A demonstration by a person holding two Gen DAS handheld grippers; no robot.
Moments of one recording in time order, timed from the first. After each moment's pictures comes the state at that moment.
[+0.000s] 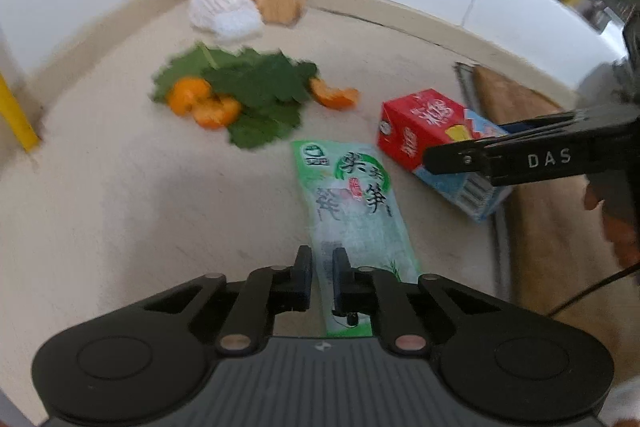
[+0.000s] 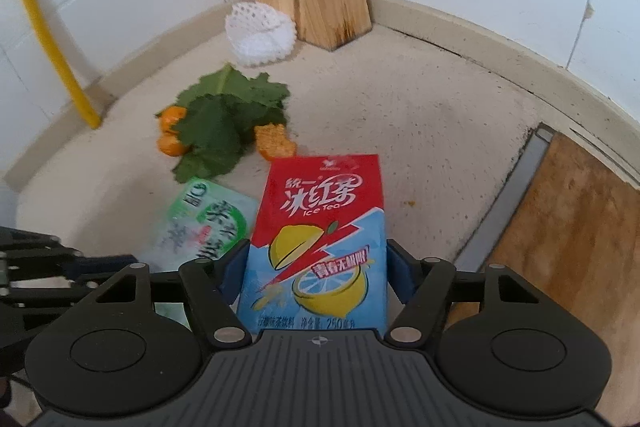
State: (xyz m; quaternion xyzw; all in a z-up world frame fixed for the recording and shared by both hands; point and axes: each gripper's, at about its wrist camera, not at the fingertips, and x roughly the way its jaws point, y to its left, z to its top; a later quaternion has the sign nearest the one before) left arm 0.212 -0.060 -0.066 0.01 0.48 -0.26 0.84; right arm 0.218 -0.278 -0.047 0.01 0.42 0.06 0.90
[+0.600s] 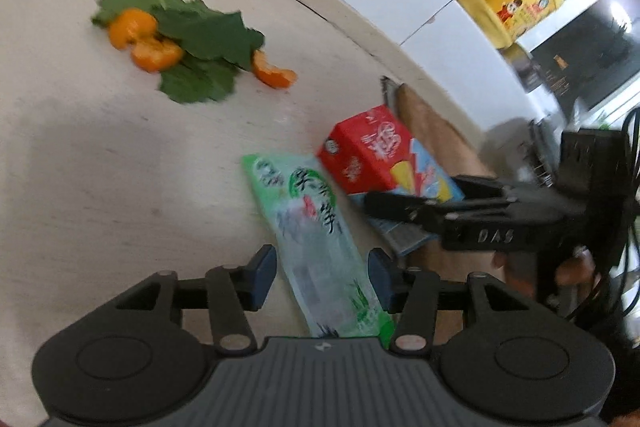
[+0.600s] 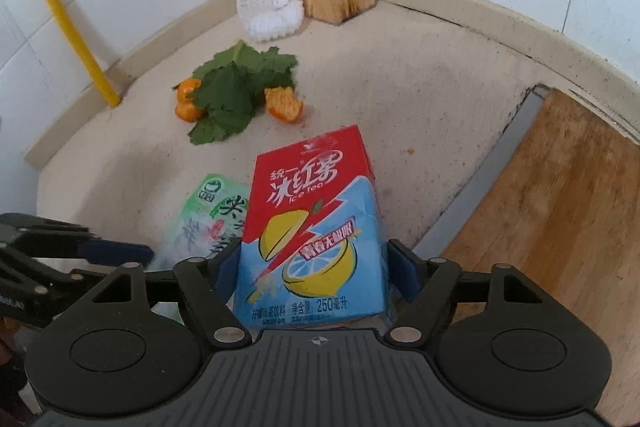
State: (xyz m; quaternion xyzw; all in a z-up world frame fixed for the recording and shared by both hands) left arm 0.226 -0.040 -0.084 -0.17 0.51 -0.37 0.75; right arm 0.191 -0.289 -0.058 0.03 0.44 0.08 0.90
